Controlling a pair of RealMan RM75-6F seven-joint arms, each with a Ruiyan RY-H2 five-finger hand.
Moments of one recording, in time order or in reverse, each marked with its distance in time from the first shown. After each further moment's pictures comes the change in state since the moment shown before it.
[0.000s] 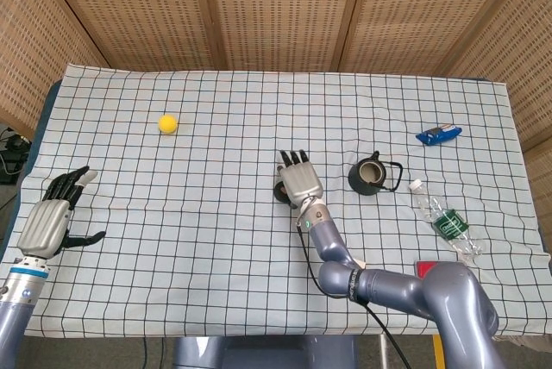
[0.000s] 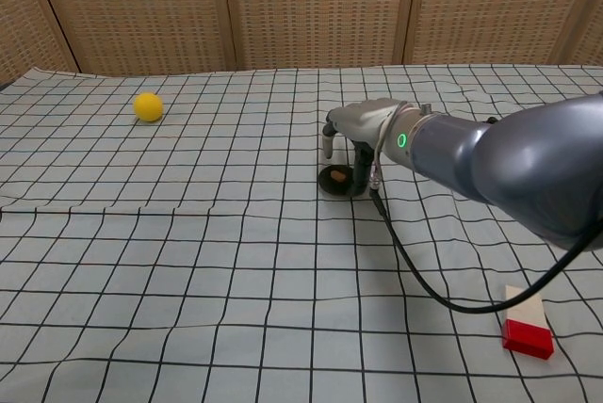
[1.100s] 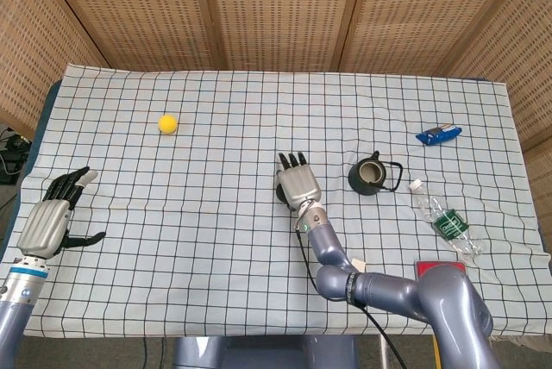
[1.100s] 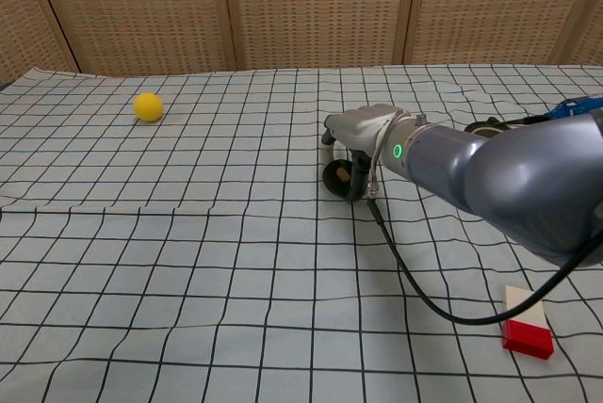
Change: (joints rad) left arm 0.006 0.011 -0.011 -0.007 0.006 -0.020 -0.012; right arm -0.007 -0.033 -0.005 0.022 -0.013 0.019 -0.018
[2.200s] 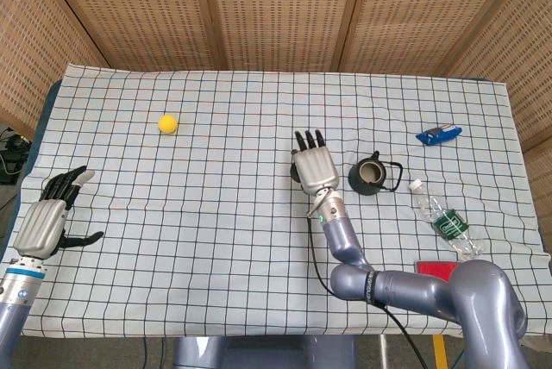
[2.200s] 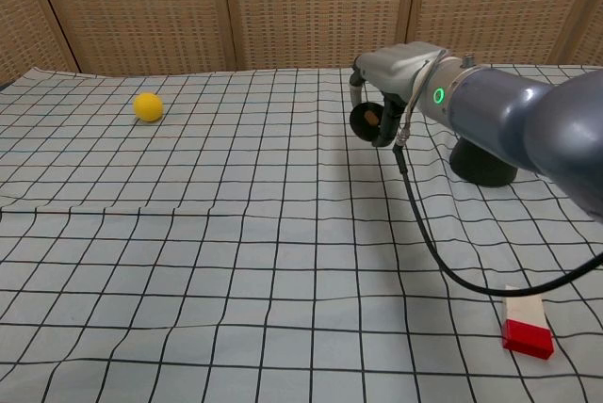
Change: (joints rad) left arm 0.010 0.013 -0.005 -0.012 0.007 0.010 -0.001; right arm -0.049 0.165 0.029 -0.211 -0.044 0.178 -0.061
